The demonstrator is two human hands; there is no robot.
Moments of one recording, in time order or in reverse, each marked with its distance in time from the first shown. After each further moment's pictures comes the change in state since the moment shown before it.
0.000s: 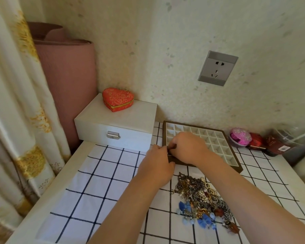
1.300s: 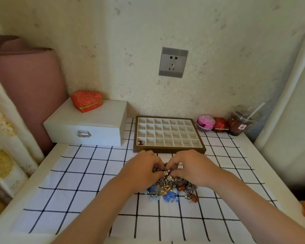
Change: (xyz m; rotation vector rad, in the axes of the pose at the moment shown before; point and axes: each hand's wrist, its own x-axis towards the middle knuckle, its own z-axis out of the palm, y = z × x) left_hand -0.038 0.035 0.017 0.188 -0.191 0.335; right_hand -0.136 0.066 0.002 0.325 -0.112 -0.028
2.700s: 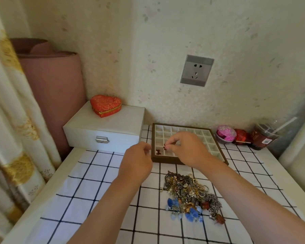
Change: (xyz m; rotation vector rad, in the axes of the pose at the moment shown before) left_hand 0.007 -0.037 -0.037 -0.337 0.355 -0.502; right_hand 0.093 -0.045 -0.008 0.172 0.318 0.008
